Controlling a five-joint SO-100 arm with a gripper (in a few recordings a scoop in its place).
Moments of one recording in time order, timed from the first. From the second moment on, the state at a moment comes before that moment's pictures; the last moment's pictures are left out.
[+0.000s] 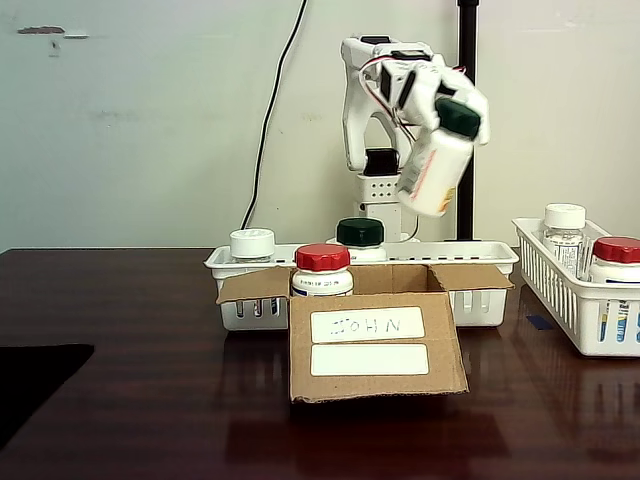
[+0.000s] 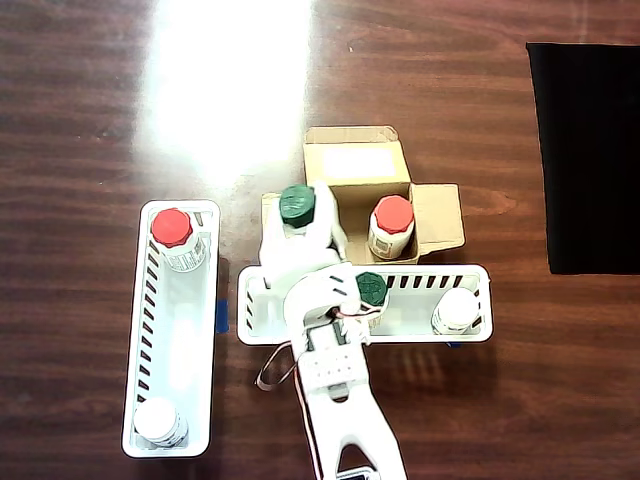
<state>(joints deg) -4.7 111.6 116.1 3.5 74.5</state>
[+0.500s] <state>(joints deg) -1.8 90.1 111.1 -7.0 75.3</state>
